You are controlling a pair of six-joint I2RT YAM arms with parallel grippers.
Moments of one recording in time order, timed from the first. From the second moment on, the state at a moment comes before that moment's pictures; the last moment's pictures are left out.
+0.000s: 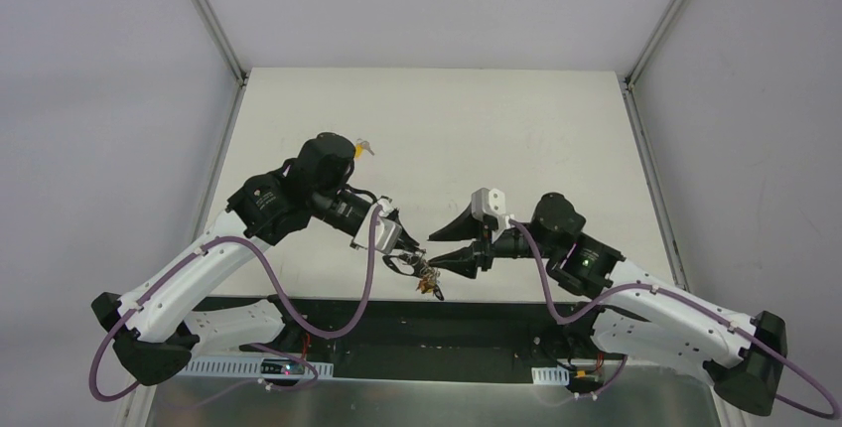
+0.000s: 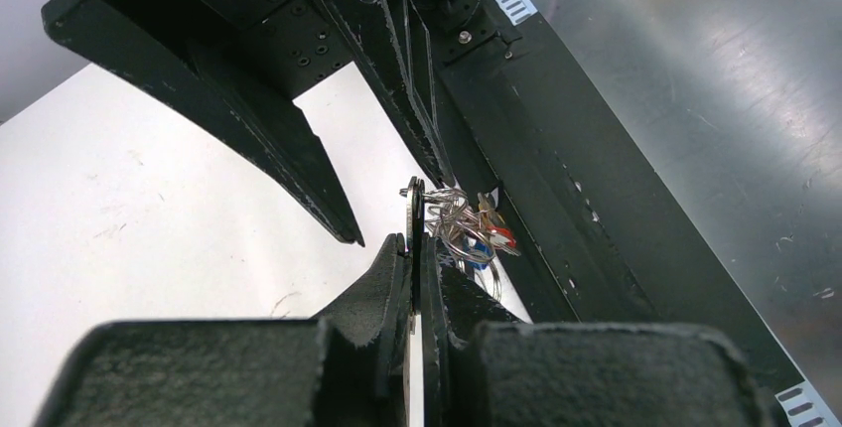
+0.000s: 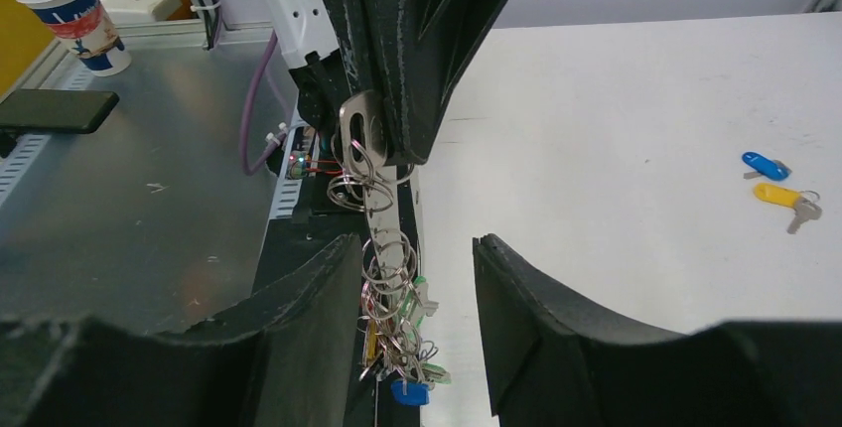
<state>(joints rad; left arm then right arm) -0.81 1.04 1.24 -0.84 0.94 0.88 0.99 0.81 0.64 0.13 -0.57 0.01</state>
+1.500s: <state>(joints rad) -0.81 1.03 1.24 -0.84 0.97 0.89 0.98 0.86 0.67 0.26 -0.79 0.18</state>
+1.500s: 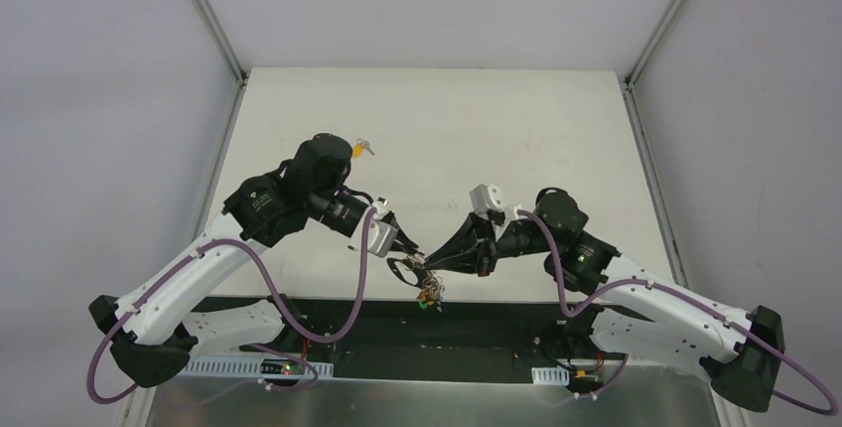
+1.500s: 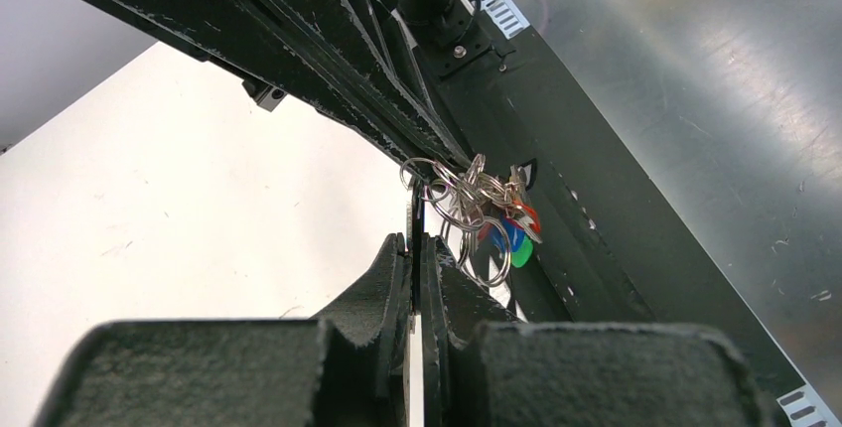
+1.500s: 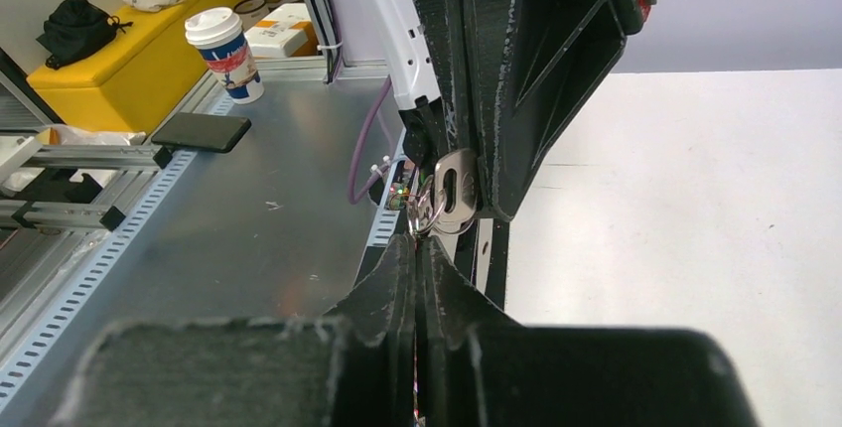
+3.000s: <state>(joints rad) -0.81 0.97 1.05 -0.74 0.73 0.94 0.98 0.73 0.53 0.10 -0.32 0.24</state>
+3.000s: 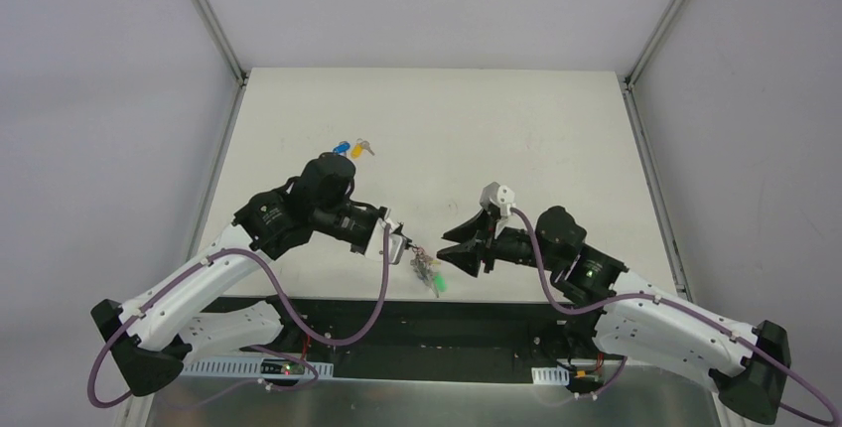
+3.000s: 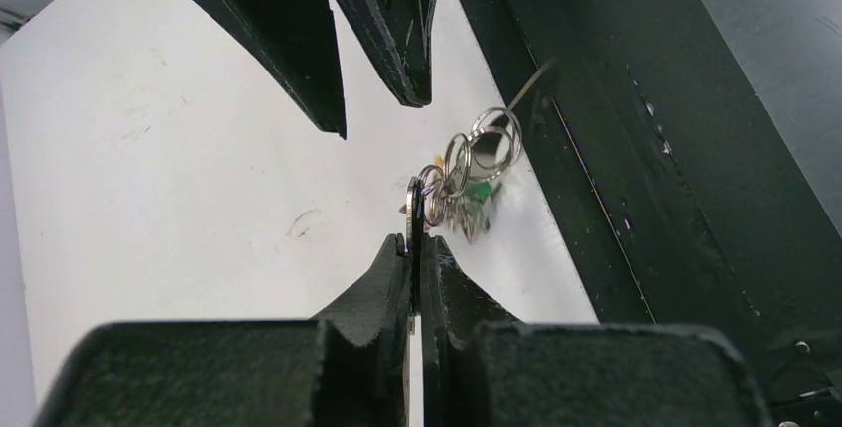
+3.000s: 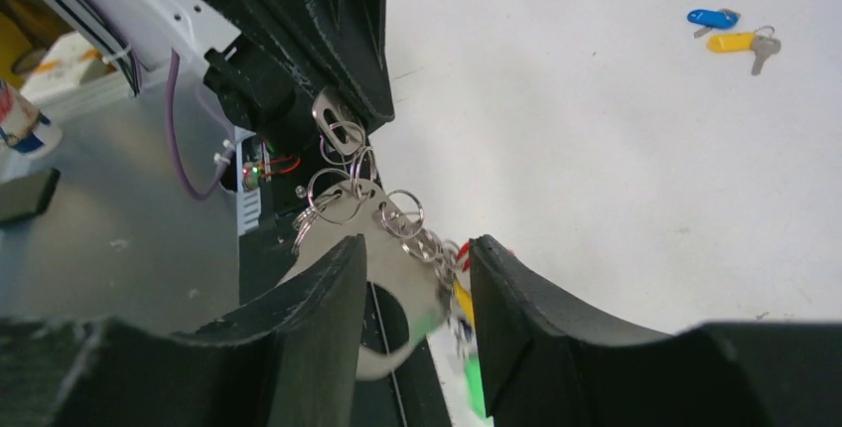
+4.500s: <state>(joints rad) -0.81 0.92 1.01 -0.70 0.83 0.91 1.03 1.03 0.60 0.39 -0.63 0.15</state>
